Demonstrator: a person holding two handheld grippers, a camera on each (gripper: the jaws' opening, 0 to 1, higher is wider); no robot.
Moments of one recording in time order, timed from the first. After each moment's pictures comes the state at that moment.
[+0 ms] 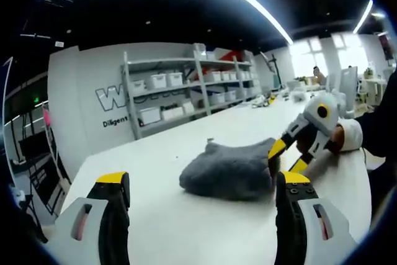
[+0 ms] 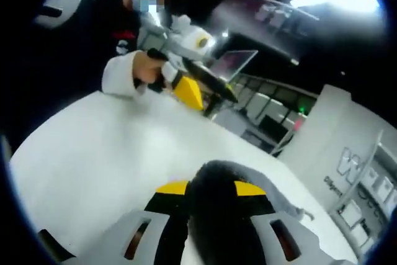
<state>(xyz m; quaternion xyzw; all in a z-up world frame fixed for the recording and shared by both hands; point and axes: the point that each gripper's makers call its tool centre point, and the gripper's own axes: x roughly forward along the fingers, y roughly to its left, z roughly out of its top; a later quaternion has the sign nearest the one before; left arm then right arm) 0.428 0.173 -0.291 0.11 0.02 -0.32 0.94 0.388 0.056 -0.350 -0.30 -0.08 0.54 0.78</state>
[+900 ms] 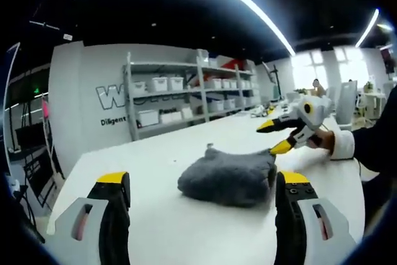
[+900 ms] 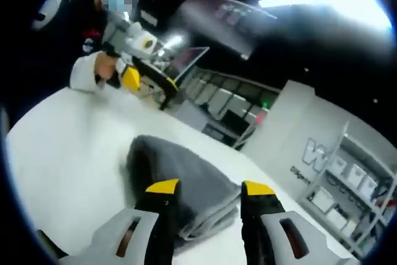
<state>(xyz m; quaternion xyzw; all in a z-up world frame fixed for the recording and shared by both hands) 0.428 0.181 -0.282 0.07 0.01 -0.33 0.94 0.443 -0.015 -0.317 -0.29 -0.09 0.44 0.85</state>
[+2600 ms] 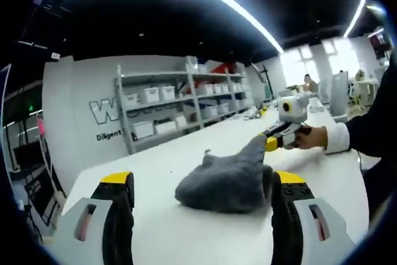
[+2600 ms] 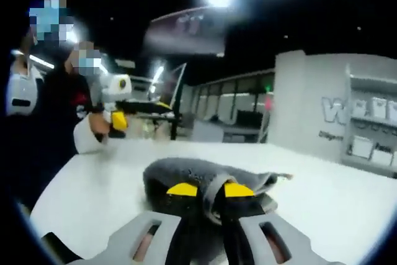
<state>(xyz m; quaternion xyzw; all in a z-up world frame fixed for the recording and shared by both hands) 0.413 0.167 -0.261 0.12 -0.05 -0.34 0.93 0.441 -0.009 -0.311 -0.07 -0.03 0.50 0.86</state>
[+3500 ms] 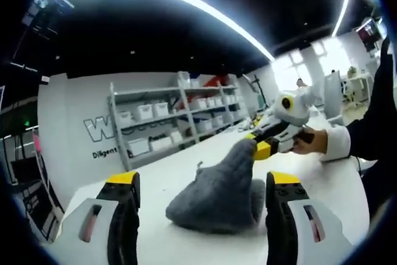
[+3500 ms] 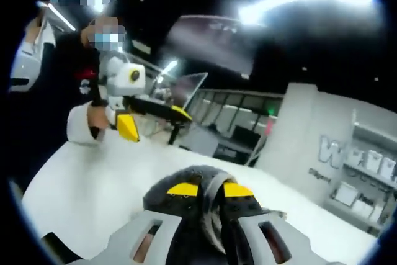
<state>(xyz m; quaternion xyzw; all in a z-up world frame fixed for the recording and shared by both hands) 0.402 0.139 -0.251 0.12 -0.08 -0.37 0.92 0.405 0.039 -0.272 -0.20 -0.11 0.49 0.84</state>
